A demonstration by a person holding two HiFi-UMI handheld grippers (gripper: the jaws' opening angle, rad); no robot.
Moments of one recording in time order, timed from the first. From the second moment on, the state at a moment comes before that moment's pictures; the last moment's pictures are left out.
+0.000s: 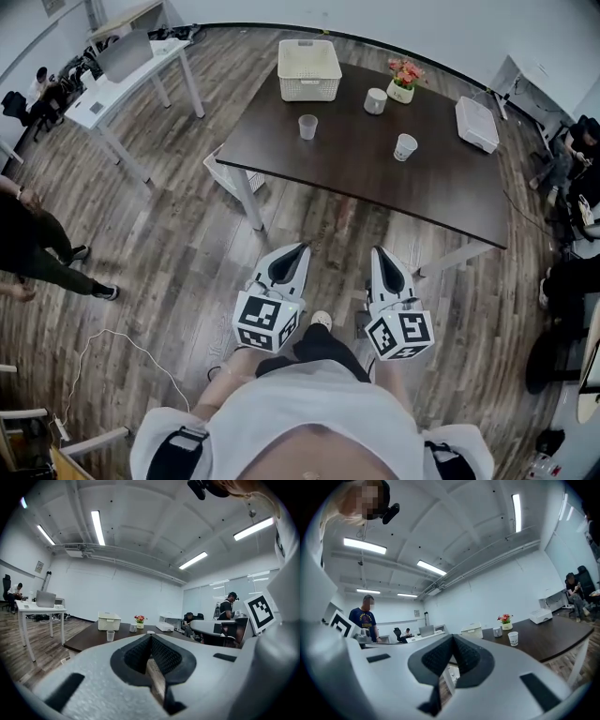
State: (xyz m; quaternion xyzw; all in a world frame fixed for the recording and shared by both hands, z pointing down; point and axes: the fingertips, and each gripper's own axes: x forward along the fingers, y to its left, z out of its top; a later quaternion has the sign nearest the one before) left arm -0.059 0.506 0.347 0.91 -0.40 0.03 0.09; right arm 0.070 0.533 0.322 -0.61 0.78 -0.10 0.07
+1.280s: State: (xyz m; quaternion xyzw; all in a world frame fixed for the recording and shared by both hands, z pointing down) left arm -0.003 0.306 0.381 0.87 -0.47 0.04 0.13; right arm 0.133 0.320 0.360 -0.56 0.81 -0.15 0.05
